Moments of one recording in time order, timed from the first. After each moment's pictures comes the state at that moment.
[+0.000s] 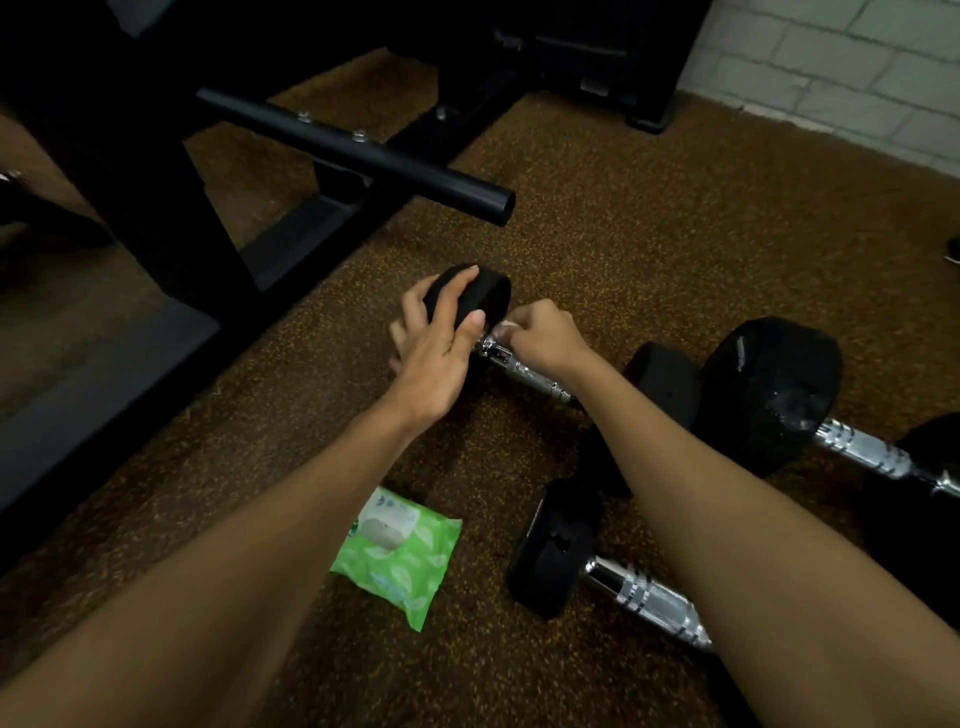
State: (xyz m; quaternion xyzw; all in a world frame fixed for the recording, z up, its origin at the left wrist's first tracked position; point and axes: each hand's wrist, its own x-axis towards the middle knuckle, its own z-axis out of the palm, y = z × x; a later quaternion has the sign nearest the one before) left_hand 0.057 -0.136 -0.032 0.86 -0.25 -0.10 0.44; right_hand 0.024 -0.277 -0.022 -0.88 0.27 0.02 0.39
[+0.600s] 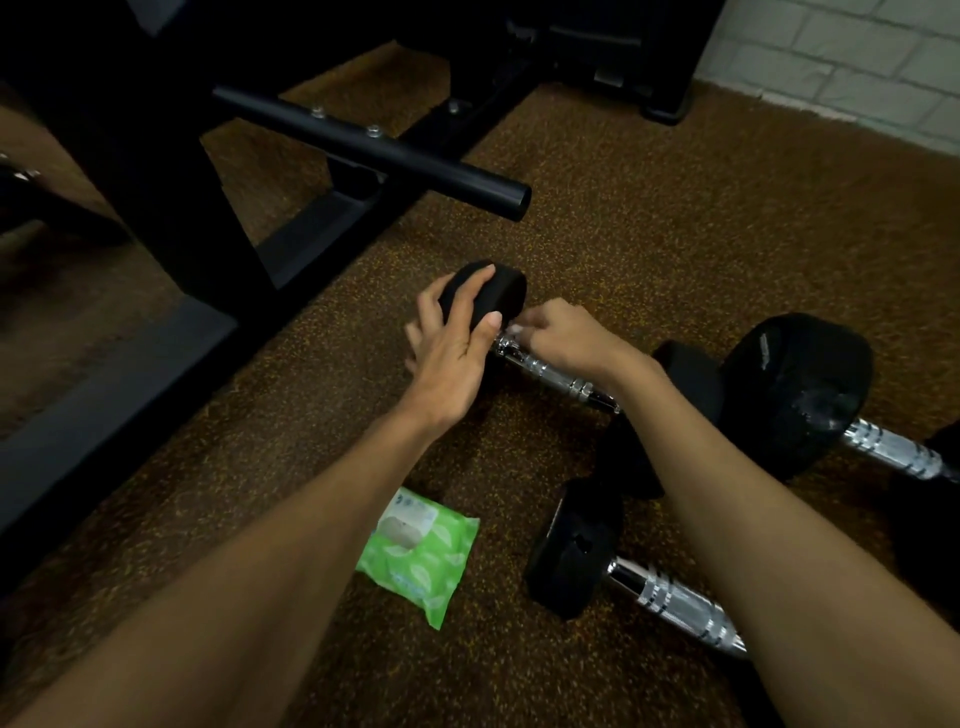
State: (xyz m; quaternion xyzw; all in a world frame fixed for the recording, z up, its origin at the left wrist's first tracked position) left_hand 0.055 -0.133 -0.034 0.85 -0.26 -0.09 0.45; right_hand 0.019 -0.280 -0.009 -0.91 0.18 0.08 0.35
